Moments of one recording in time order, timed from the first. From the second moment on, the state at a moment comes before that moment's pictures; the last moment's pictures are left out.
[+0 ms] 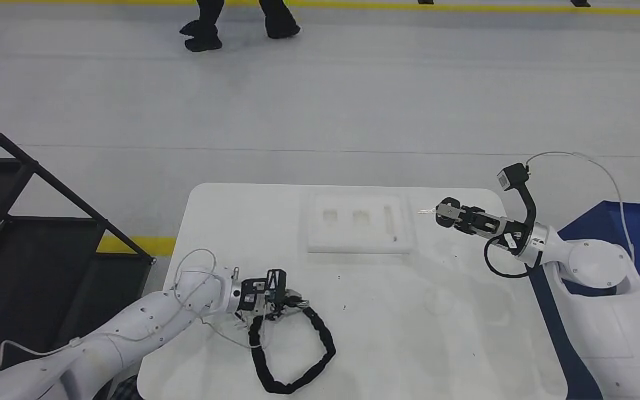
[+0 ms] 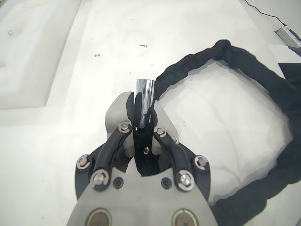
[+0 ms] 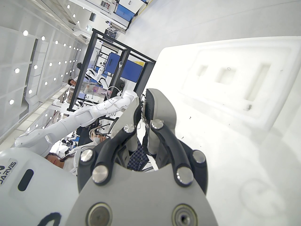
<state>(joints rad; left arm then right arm) 0.89 -0.78 -0.36 -1.20 1.44 -0.72 0.56 -1.20 -0.98 1.44 -1.51 0.26 -0.31 1.01</state>
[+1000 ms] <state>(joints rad) 0.78 -0.81 -0.52 -1.41 1.37 -0.90 0.92 -1.26 -0.97 1.42 -1.71 0.36 -0.16 1.13</state>
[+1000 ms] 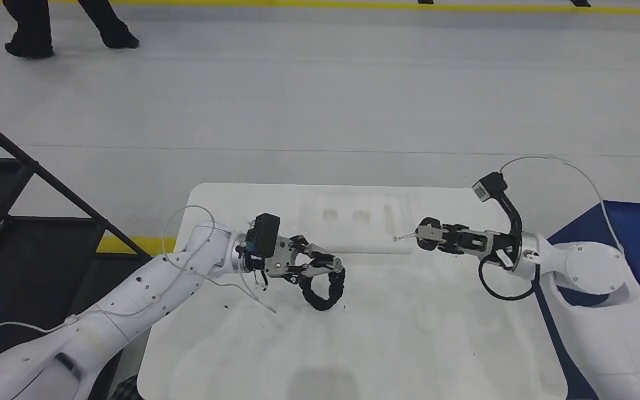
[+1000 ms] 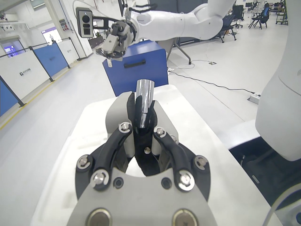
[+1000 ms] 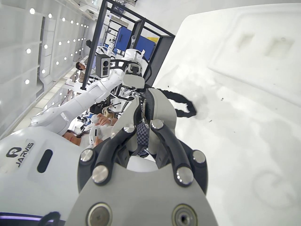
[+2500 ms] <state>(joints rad) 0.80 -1.00 -0.43 -1.25 1.42 -0.52 1.14 -1.29 -0.95 1.44 -2.08 0.04 0.07 1.03</state>
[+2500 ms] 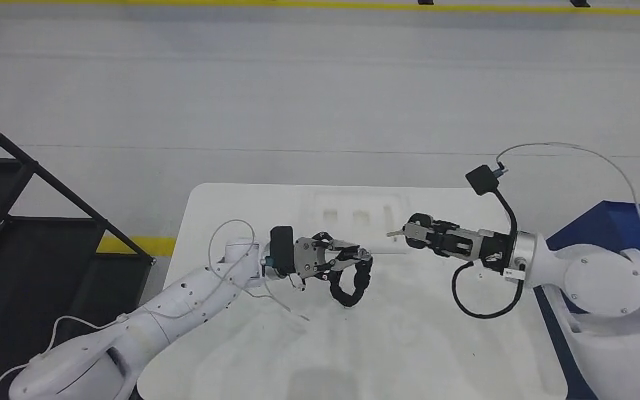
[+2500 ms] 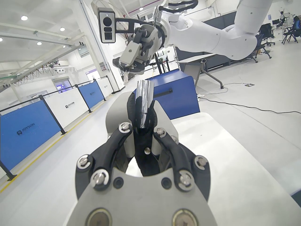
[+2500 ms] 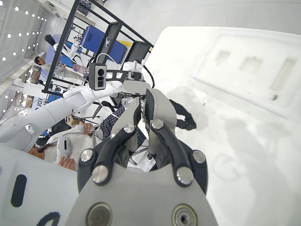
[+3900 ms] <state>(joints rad) 0.82 -1.14 -0.49 -1.12 1.47 -0.39 1.06 -1.30 -0.94 1.37 -2.19 -0.22 0.12 0.98</state>
